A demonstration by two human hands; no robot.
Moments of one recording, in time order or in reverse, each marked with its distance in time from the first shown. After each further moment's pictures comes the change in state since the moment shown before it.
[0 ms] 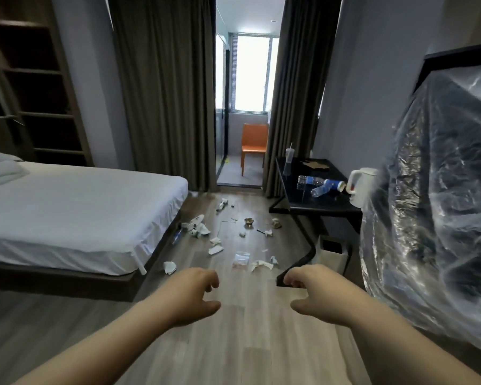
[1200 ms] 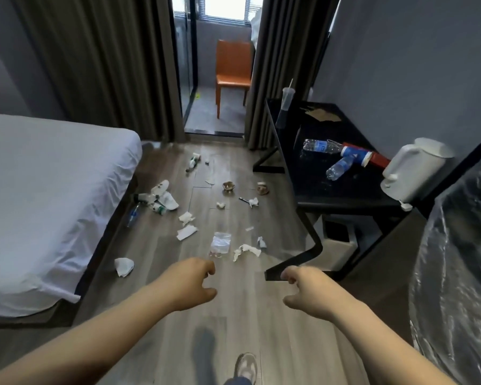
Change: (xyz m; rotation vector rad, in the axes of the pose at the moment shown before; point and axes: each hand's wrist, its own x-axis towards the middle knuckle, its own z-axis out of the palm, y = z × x) left_hand 0.576 -0.191 0.055 -0.081 -0.332 -0.024; right_hand 0.537 0.200 0.034 0.166 -0.264 0.321
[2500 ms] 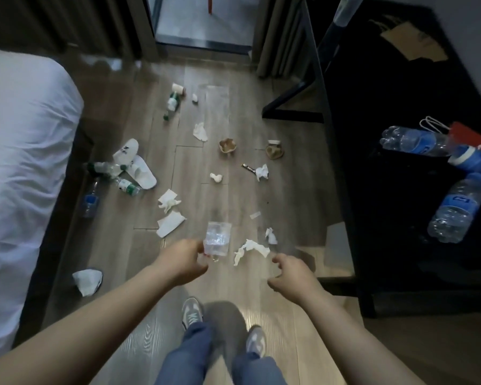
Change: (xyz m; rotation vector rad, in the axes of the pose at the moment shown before) left_hand 0.556 -0.186 -0.077 -0.166 -0.260 -0.213; right_hand 0.582 0.022 -0.048 0.191 -0.242 0.283
